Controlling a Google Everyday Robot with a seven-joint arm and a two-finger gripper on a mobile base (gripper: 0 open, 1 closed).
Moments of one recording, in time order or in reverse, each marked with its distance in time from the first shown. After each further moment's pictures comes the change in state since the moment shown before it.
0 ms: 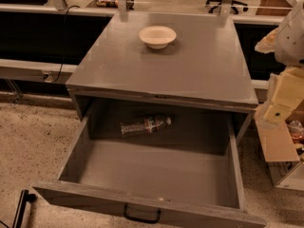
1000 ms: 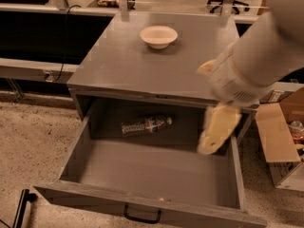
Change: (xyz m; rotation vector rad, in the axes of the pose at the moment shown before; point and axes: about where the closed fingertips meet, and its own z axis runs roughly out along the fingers) arm -0.087 0.045 0.066 0.001 -0.148 -0.154
